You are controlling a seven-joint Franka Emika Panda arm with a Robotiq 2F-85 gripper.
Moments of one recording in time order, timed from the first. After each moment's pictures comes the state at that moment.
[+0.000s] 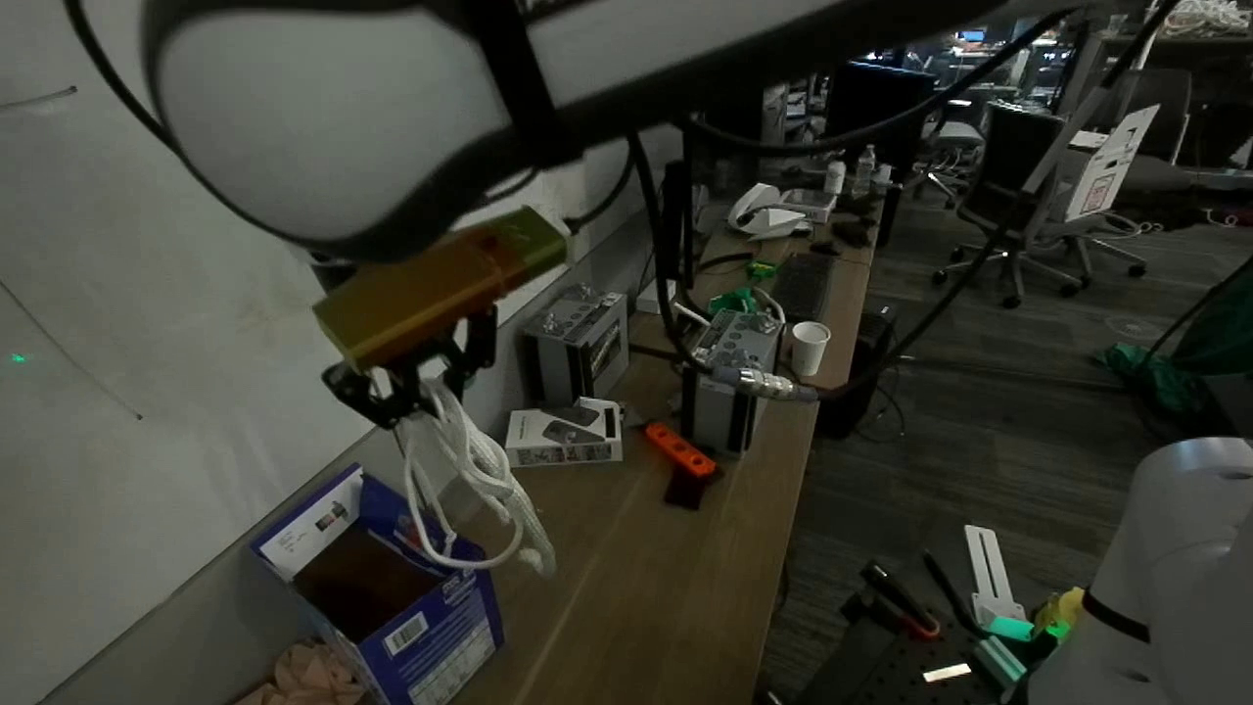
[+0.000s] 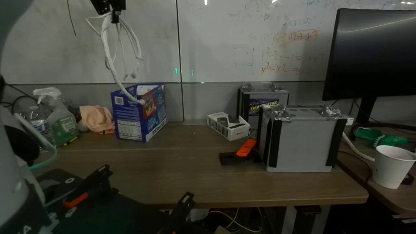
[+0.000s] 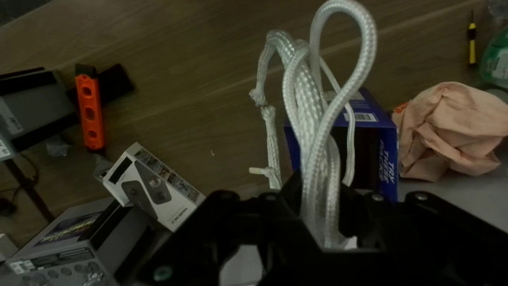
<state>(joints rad) 0.35 -0.02 0.31 -1.82 -0.16 1.83 0.59</state>
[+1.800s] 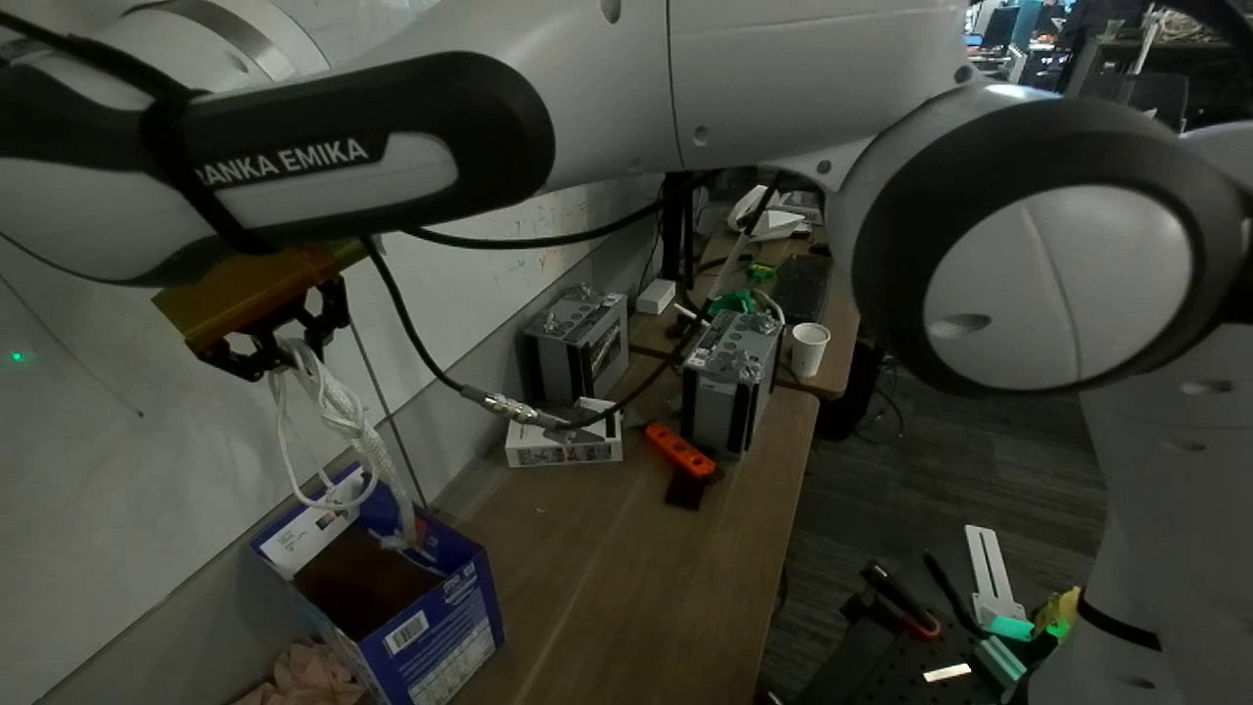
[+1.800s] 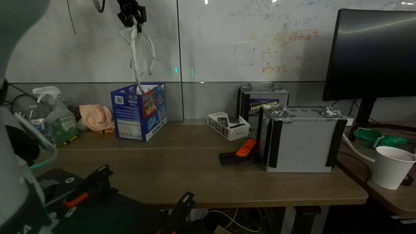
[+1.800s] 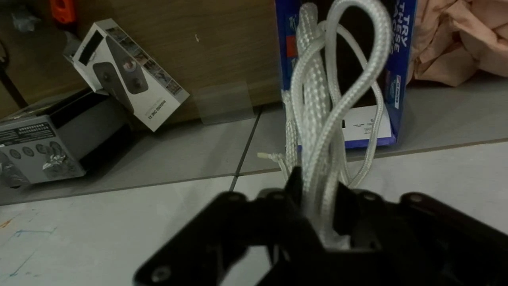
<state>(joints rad) 0.51 0.56 0.20 -1.09 -0.39 1.76 0.53</state>
